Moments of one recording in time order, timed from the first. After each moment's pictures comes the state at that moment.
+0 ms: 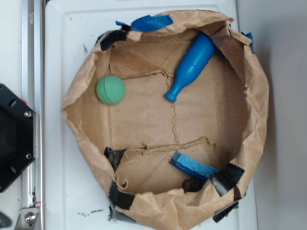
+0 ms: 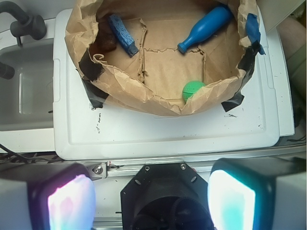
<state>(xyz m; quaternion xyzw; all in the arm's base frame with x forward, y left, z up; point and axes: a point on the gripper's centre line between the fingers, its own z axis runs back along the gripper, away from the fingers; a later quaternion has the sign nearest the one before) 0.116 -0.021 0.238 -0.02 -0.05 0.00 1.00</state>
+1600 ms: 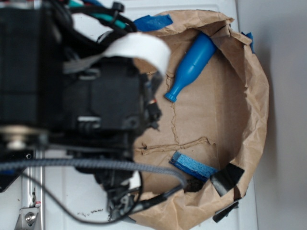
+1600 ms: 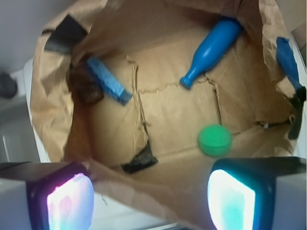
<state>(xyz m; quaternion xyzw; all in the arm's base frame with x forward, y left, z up) 0.215 -0.025 0.186 -0.03 -0.05 0.12 0.99</state>
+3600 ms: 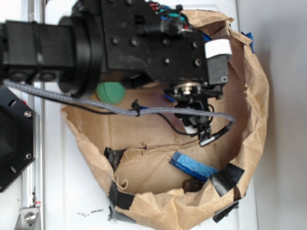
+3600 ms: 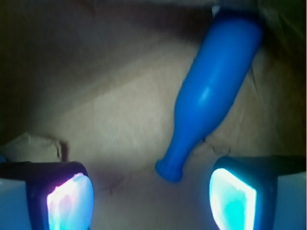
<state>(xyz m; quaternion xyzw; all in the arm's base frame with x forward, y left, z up) 0.292 0.031 0.080 0.01 -0.09 0.21 0.97</state>
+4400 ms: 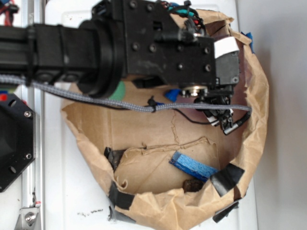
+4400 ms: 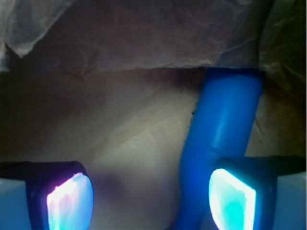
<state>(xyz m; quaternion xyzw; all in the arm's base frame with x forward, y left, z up) 0.314 0.043 0.071 0.02 -0.14 0.27 0.95</state>
